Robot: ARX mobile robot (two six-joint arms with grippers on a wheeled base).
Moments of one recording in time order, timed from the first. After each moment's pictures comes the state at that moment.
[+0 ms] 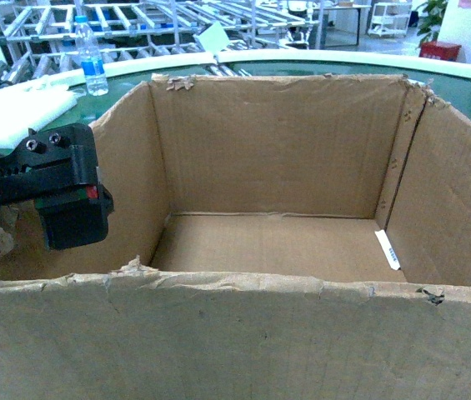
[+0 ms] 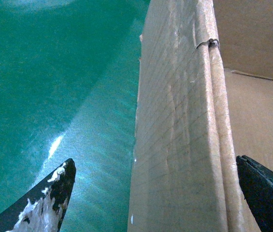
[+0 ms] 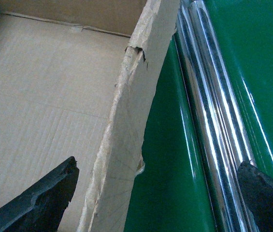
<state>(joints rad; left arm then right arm) -0.34 1.29 0.61 0.06 -0.16 -0.38 0.16 1.22 0.70 -0.17 -0.04 -0.02</state>
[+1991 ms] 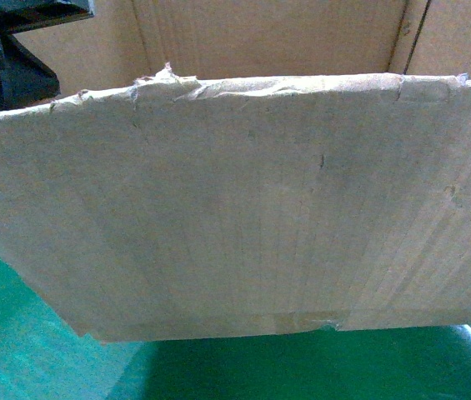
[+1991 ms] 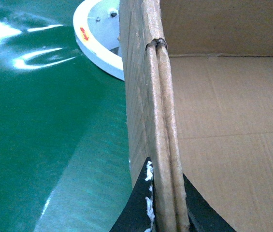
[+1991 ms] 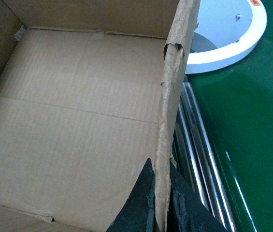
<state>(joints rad) -0.39 1.17 0.70 0.08 -0.24 -0.26 0.13 1.15 0.84 -0.15 -0.15 -0.04</state>
